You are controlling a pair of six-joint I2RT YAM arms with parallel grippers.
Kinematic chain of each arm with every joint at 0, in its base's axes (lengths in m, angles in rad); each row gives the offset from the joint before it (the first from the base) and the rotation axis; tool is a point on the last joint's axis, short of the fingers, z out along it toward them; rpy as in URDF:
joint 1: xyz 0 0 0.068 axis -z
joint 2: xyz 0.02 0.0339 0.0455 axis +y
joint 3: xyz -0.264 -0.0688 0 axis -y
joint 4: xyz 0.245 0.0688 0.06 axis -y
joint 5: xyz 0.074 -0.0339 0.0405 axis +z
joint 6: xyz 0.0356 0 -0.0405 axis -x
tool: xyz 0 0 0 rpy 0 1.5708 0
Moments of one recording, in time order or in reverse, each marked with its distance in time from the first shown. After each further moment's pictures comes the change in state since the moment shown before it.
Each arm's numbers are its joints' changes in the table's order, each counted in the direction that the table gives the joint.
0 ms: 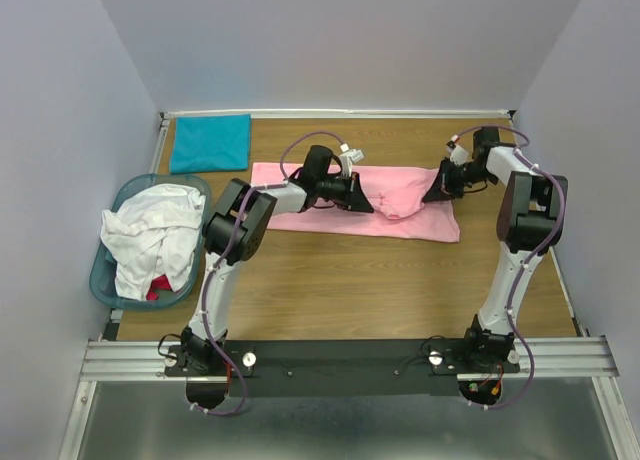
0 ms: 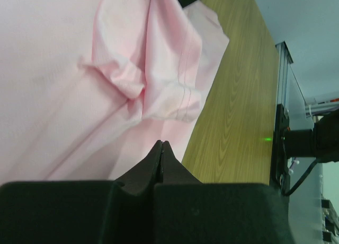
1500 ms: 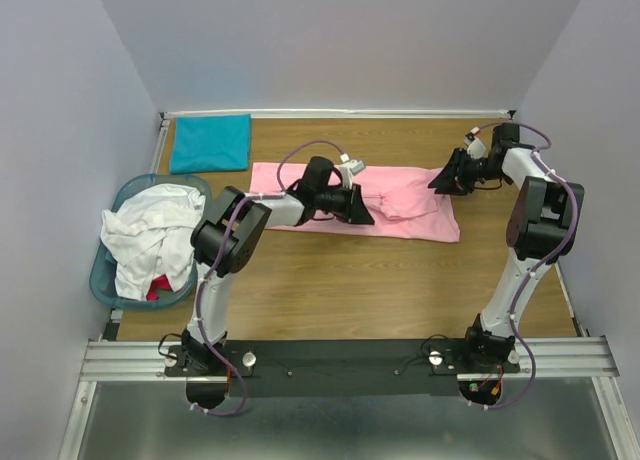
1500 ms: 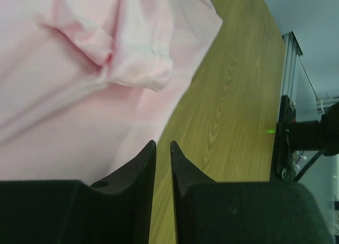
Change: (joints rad) left arm 0.028 -0.158 -0.205 0.052 0.086 -0.029; right arm 0.072 -0.087 -0.042 0.084 0.110 -0.110
